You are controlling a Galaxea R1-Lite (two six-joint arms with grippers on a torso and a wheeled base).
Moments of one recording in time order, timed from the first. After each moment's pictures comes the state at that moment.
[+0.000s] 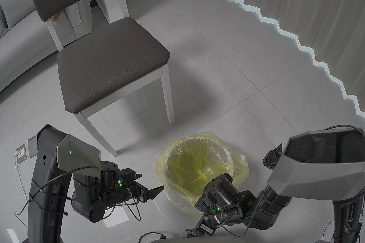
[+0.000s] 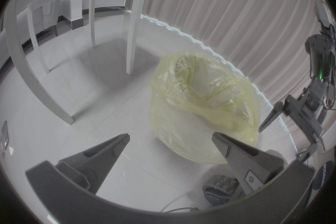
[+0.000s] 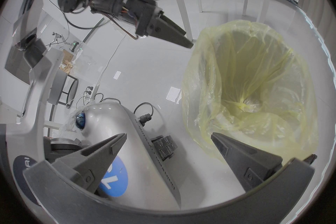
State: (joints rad) left arm -0.34 2.55 -0.46 -1.55 -0.33 0.02; right arm 0.85 2.34 -0.77 -0.60 0.09 -0.13
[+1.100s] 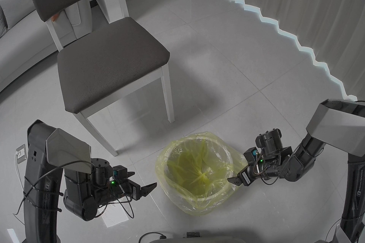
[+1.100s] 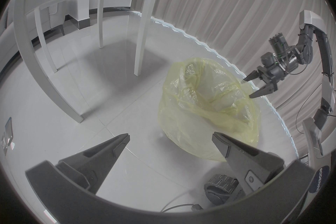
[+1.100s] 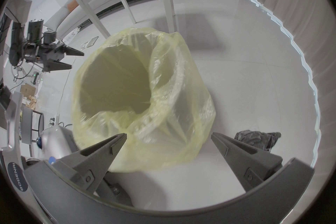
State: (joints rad) left arm -0.29 2.49 -0.40 -1.55 -0.33 0.02; right arm 0.39 2.28 -0.81 -0.61 0.08 -0.22
